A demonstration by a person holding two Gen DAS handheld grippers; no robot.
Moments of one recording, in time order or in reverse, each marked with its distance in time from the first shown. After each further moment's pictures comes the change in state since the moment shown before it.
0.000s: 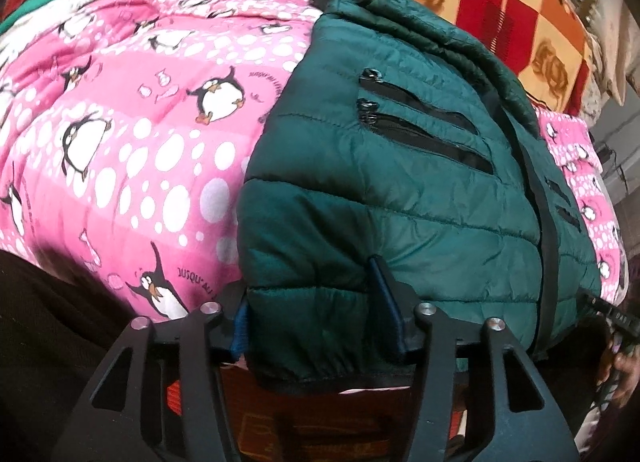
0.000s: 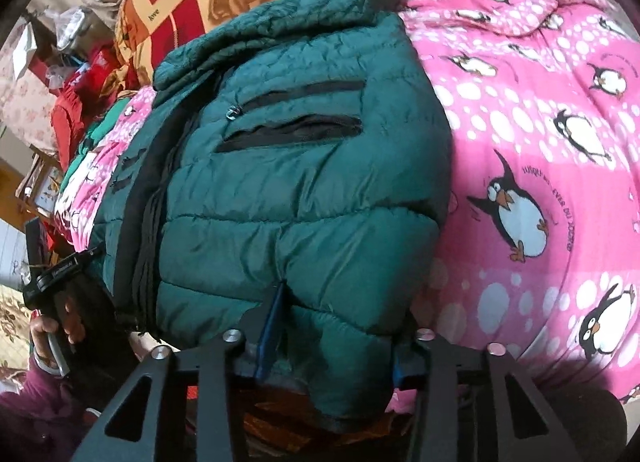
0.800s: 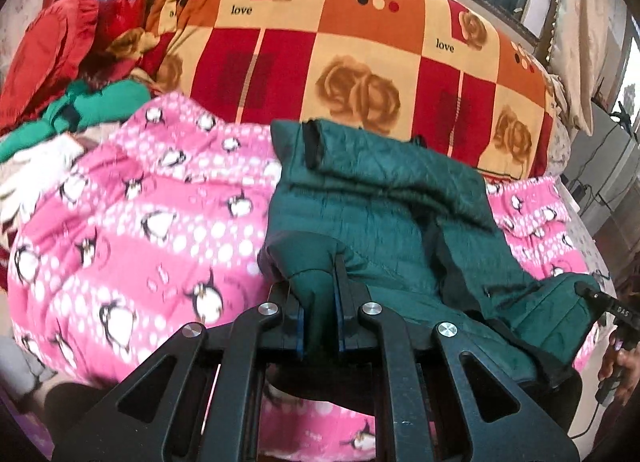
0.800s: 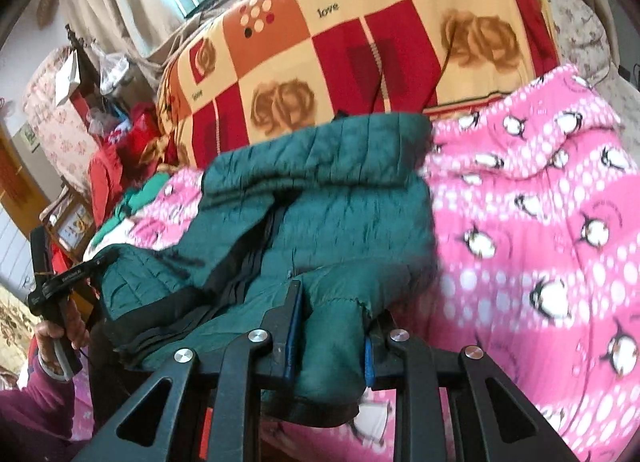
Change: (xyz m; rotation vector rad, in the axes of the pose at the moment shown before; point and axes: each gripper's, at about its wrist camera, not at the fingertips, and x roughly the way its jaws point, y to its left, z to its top) left arm -0.089 -0.040 0.104 0.073 -0.291 -0.024; right arm -0.090 0.025 0.082 -0.069 -0.301 0.051
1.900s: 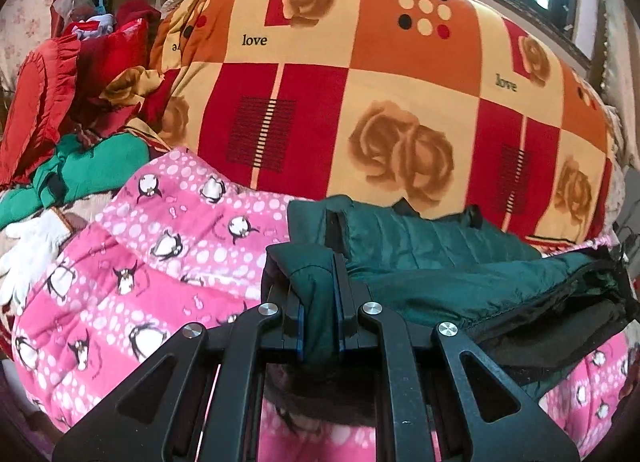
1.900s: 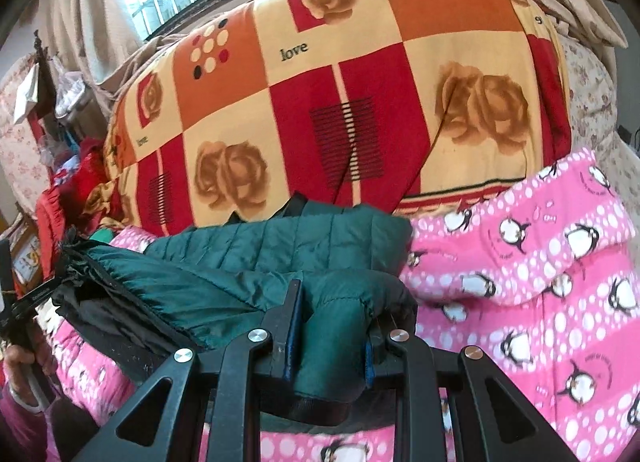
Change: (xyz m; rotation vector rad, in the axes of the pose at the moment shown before) left arm 0.097 -0.016 0.122 -0.035 -0.068 0.180; right arm 0.084 -0.019 0.155 -0.021 -0.099 -0.179
